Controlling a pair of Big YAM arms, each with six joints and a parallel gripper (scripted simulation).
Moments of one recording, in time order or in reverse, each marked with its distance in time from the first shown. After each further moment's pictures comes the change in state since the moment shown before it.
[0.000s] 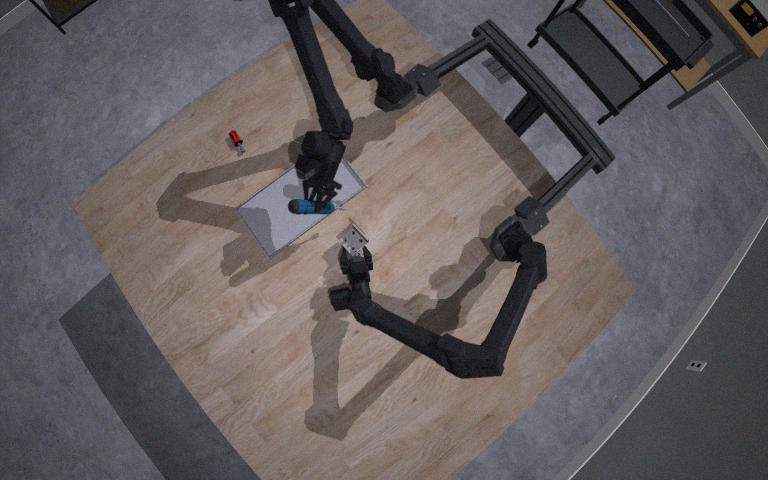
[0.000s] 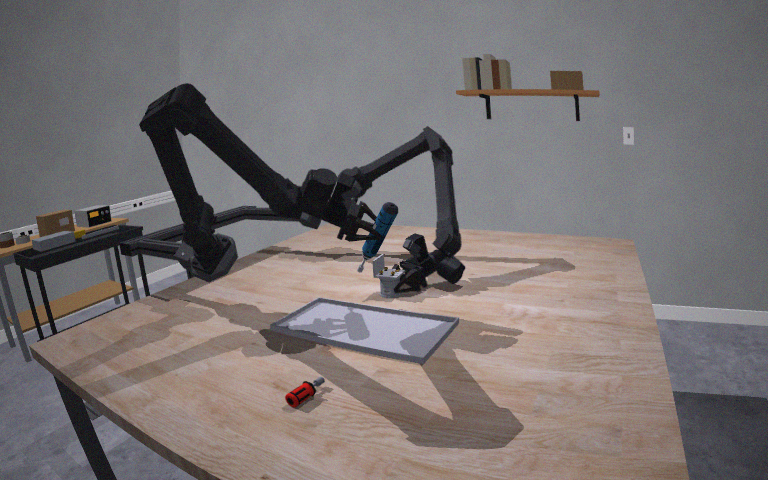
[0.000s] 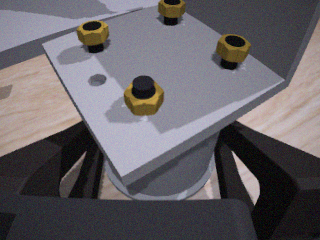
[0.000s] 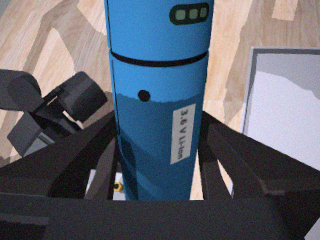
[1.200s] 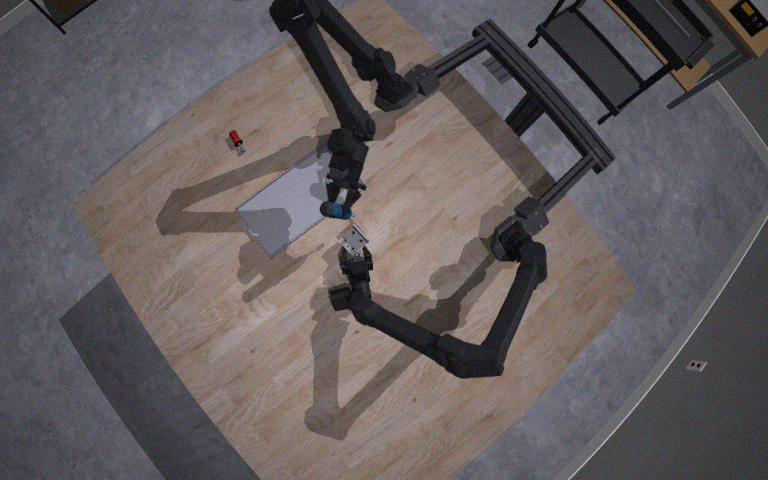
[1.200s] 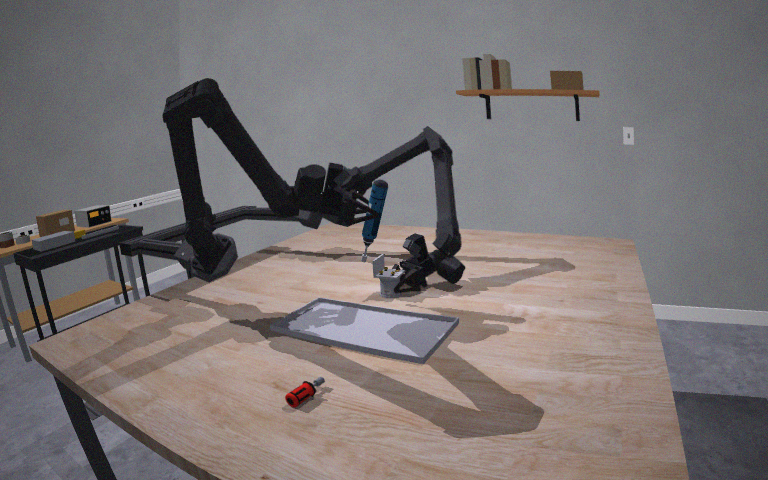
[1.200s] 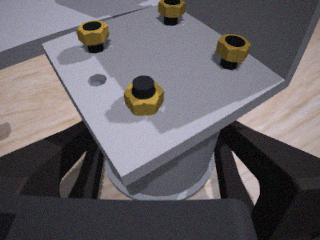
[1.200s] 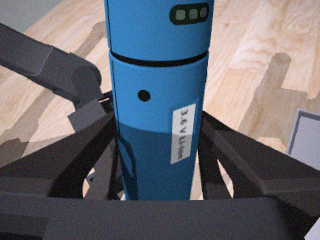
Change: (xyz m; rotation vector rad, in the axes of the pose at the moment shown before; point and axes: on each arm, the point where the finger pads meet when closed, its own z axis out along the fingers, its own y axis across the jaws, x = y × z) left arm 0.000 0.000 0.000 0.000 0.000 0.000; right arm 0.009 0.080 -0.025 -0.148 -0.167 -0.262
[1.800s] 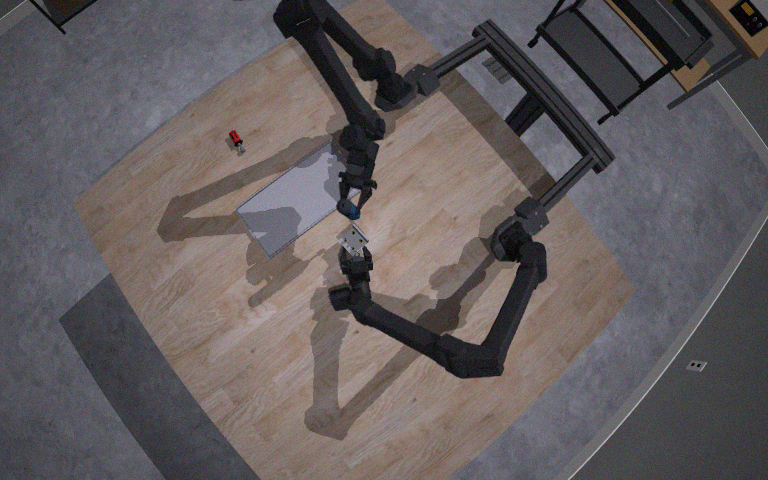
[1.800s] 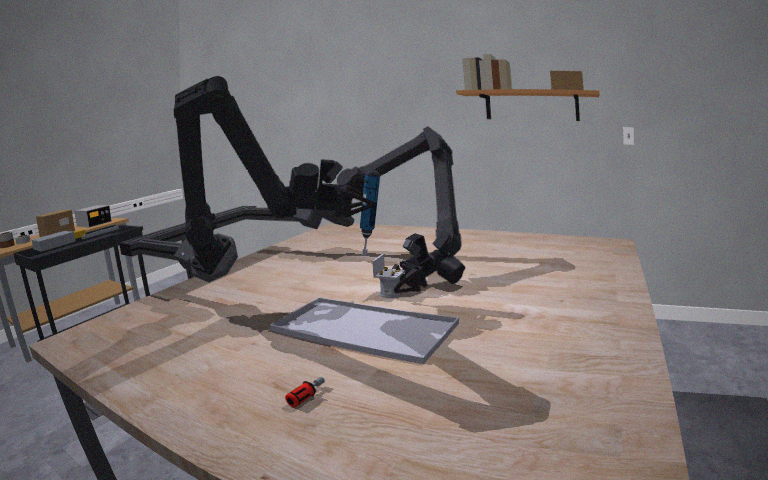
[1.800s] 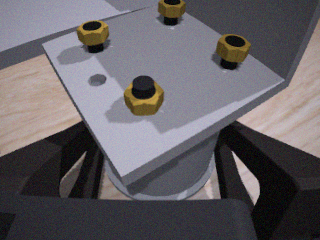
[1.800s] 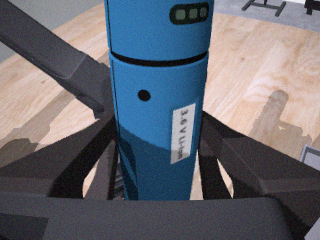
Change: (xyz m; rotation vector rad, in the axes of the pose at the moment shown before) left arm 0.000 0.000 0.000 0.000 0.000 0.000; right arm -0.009 0.037 -0.014 -0.059 -0.096 -0.123
